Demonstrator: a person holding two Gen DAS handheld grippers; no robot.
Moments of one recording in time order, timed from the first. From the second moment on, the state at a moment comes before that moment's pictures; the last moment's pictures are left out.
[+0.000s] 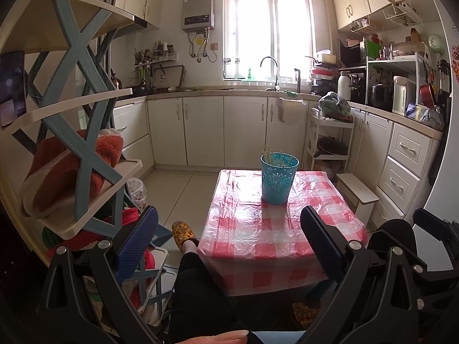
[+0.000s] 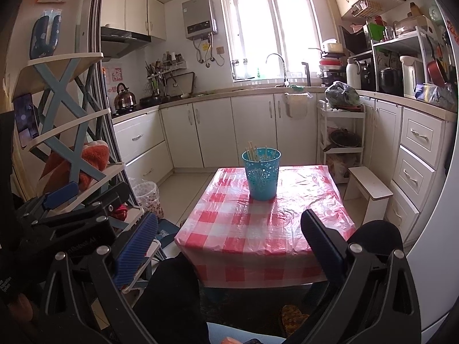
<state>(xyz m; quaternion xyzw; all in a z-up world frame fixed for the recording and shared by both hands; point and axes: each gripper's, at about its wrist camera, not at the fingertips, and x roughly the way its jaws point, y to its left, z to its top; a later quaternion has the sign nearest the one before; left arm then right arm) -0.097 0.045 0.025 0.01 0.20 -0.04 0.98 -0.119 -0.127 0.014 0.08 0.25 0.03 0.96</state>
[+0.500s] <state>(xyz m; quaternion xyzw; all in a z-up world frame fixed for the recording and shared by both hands) -0.099 0.047 0.022 0.01 0.20 -0.04 0.98 -0.119 -0.124 0.011 0.08 0.25 0.02 0.96</state>
